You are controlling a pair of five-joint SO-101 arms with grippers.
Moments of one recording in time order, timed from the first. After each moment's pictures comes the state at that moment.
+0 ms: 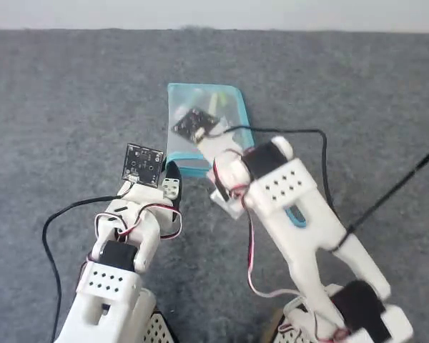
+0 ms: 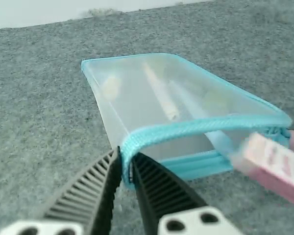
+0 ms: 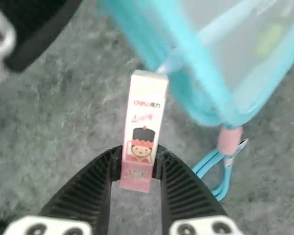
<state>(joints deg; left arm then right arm) 6.8 -66.0 84.5 25.5 4.2 -35.3 -12.6 11.6 85.2 16.4</state>
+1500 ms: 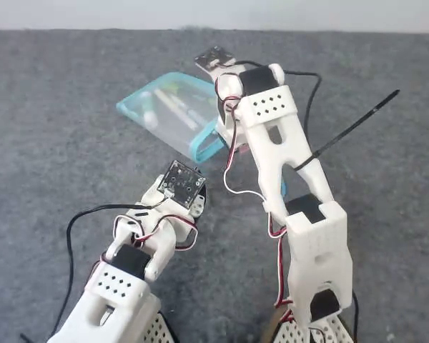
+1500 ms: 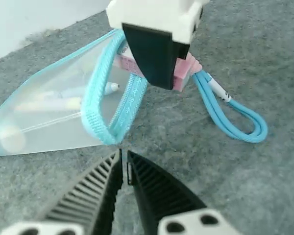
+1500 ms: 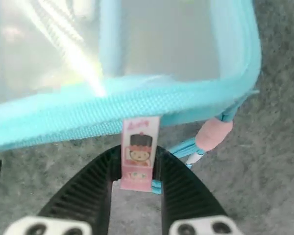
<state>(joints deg) 17.3 -66.0 86.4 25.0 -6.5 -24.9 33.0 -44.7 100.7 16.6</state>
